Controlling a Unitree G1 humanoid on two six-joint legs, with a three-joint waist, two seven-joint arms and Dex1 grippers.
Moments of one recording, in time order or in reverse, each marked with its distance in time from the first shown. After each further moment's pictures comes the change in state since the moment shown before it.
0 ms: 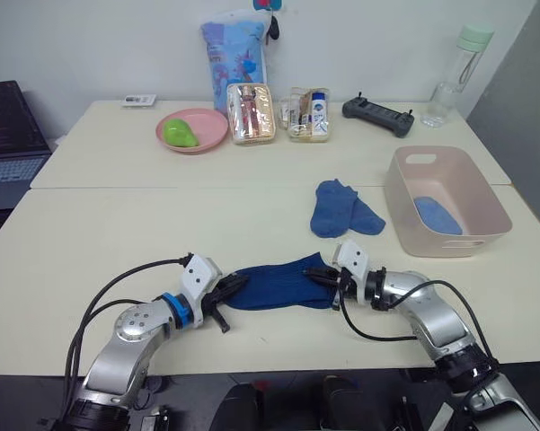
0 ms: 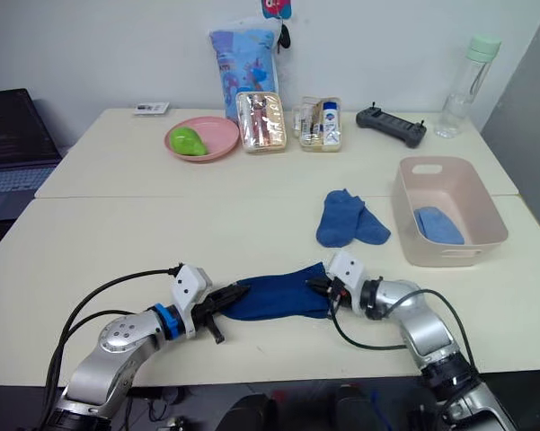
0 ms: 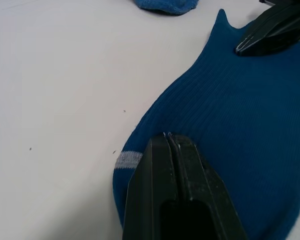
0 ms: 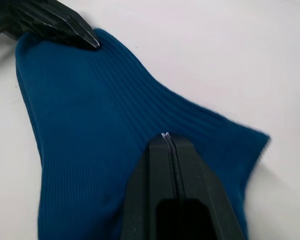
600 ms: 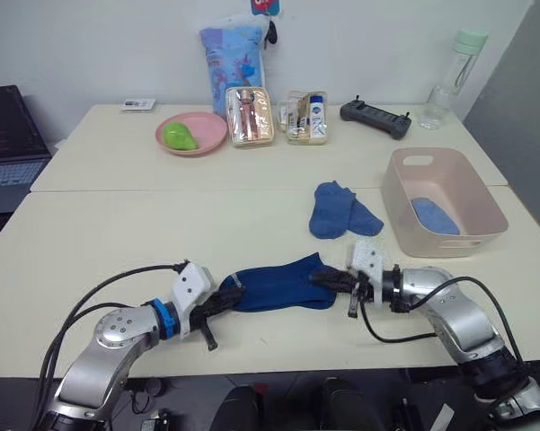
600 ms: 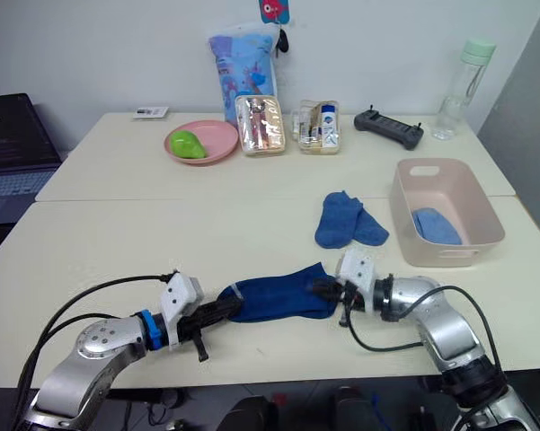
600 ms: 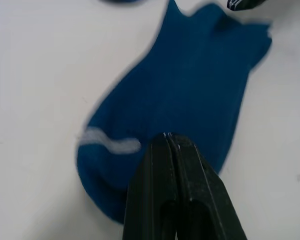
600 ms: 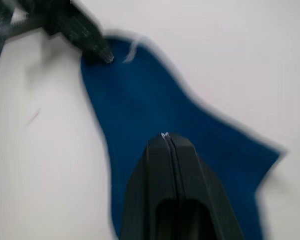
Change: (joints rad) left arm 0.066 0.127 -0.016 -0.146 -0.009 0.100 -0.110; right arm -0.003 -0.124 0.074 -0.182 0.027 0.126 0.121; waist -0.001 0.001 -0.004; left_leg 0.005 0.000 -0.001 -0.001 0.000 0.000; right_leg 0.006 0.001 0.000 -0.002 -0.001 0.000
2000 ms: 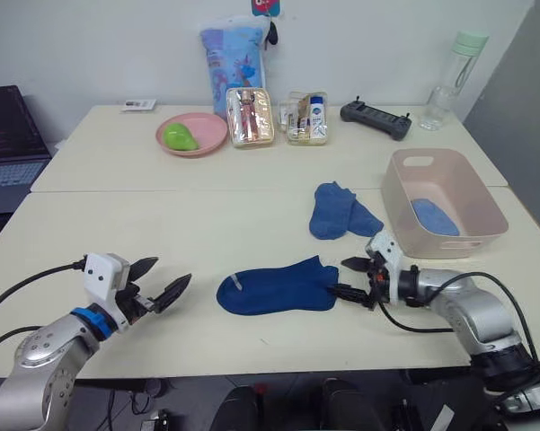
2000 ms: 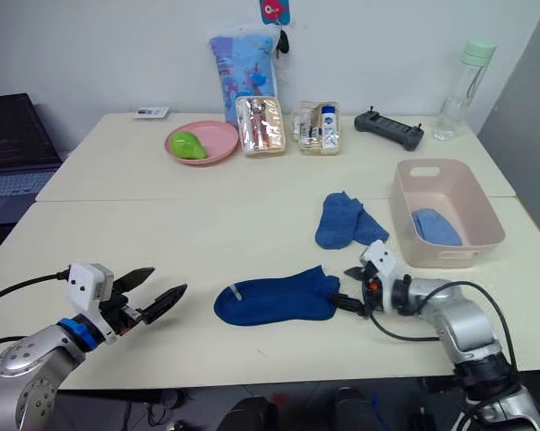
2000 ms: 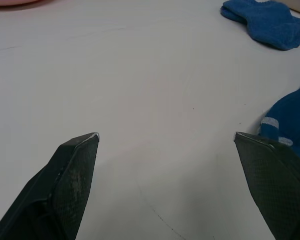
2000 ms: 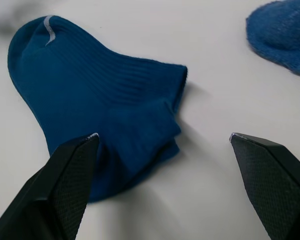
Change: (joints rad) left arm 0.109 -0.068 0.430 0.024 -0.201 0.063 0.130; right arm -0.013 0.021 -0.186 0.012 0.177 0.375 -0.126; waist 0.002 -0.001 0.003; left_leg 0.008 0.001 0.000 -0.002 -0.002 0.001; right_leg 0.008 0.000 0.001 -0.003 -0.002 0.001
